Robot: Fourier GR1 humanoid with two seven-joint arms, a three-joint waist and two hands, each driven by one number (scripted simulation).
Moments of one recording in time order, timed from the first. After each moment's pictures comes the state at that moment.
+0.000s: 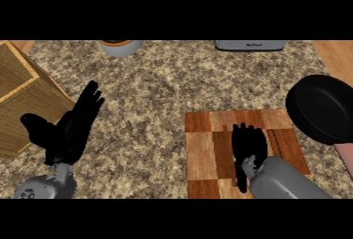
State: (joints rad) left arm -0.13 0.23 -0.15 -1.67 0.19 0.22 0.29; right arm -0.45 -0.40 0.77 -1.43 0.49 0.44 1.14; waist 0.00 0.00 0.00
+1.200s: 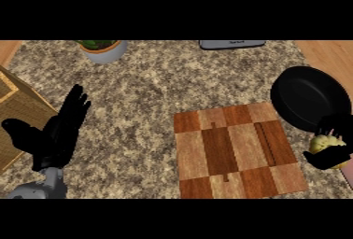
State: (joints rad) left arm -0.08 0.21 -0.06 -1.69 0.17 0.21 0.29; right arm -0.15 -0.74 0.19 -1.50 0.47 0.26 0.57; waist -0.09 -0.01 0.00
